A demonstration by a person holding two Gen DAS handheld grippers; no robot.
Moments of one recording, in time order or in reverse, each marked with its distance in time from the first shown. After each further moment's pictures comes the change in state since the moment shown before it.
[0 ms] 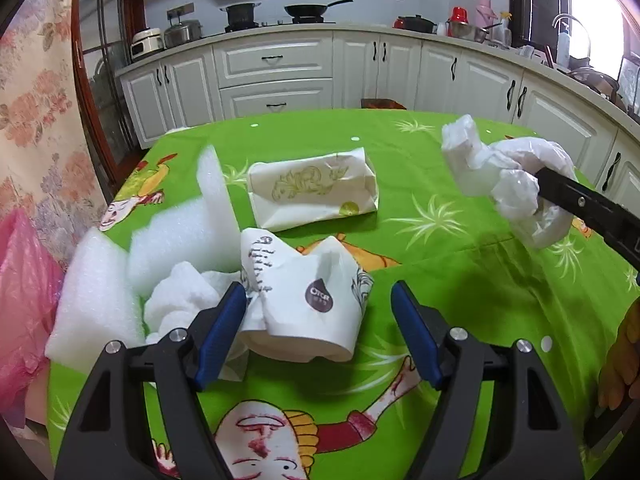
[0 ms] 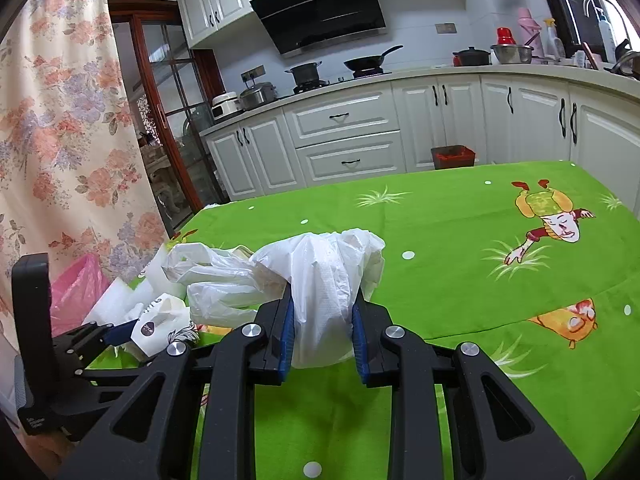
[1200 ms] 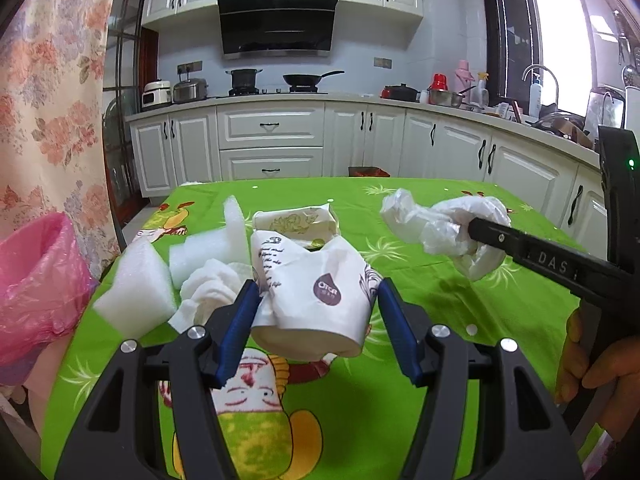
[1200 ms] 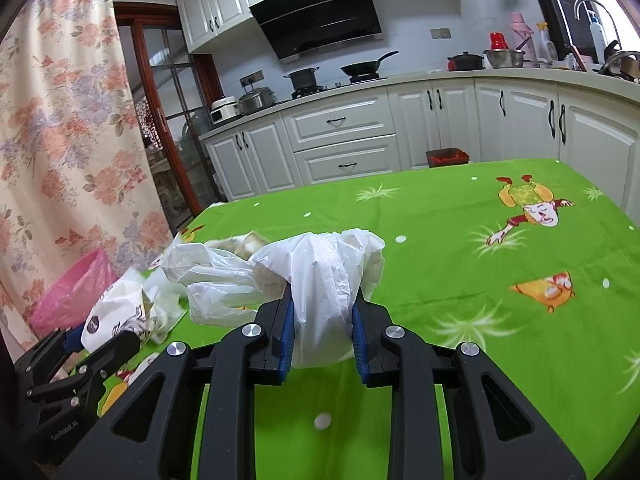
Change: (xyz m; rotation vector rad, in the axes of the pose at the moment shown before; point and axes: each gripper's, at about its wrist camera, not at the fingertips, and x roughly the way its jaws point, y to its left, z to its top) left arm -0.101 -0.021 -0.045 -0.031 -0.279 -0.033; right arm -0.039 0.006 -0.021 0.001 -0.014 -0.011
